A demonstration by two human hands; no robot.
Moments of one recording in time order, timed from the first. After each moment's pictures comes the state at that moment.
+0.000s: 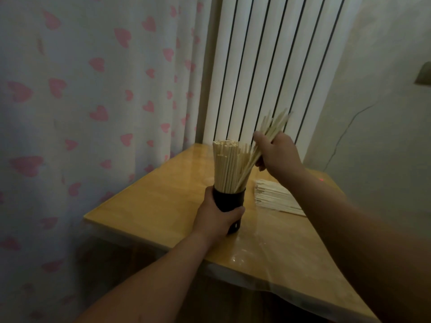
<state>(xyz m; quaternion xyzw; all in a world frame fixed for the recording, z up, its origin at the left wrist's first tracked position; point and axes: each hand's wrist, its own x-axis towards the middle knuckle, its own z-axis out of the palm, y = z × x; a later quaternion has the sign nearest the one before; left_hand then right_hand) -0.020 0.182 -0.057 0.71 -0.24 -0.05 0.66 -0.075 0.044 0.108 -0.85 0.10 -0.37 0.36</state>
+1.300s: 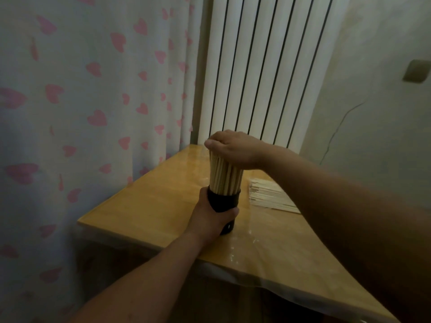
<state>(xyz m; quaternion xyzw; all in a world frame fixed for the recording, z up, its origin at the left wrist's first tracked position) -0.022 0.186 -0.055 0.71 -0.26 -0.06 0.65 -0.060 0.089 0.146 -0.99 0.01 -0.11 0.08</state>
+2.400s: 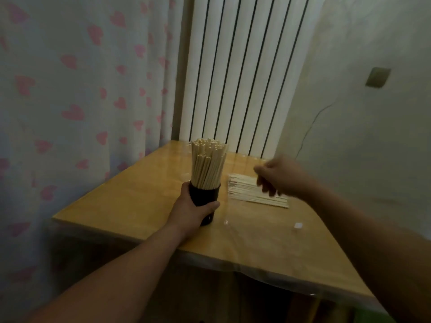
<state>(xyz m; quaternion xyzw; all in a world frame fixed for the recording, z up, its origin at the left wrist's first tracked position) -0.026 0.185 -0.053 0.72 -0.27 -0.06 0.63 -0.171 -0.004 0.108 -0.95 0.20 -0.14 0.20</state>
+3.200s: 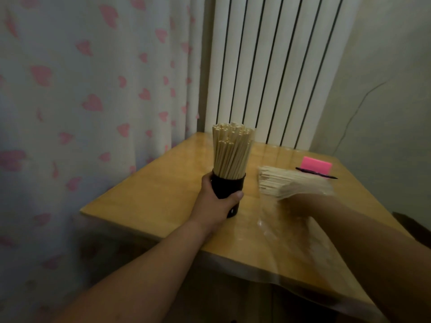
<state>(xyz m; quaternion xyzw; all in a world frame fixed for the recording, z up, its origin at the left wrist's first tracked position) -0.011 0.183 -0.060 0.69 -0.24 -0.06 0.68 -0.062 -0.094 -0.025 -0.96 0.20 0.12 -0.17</state>
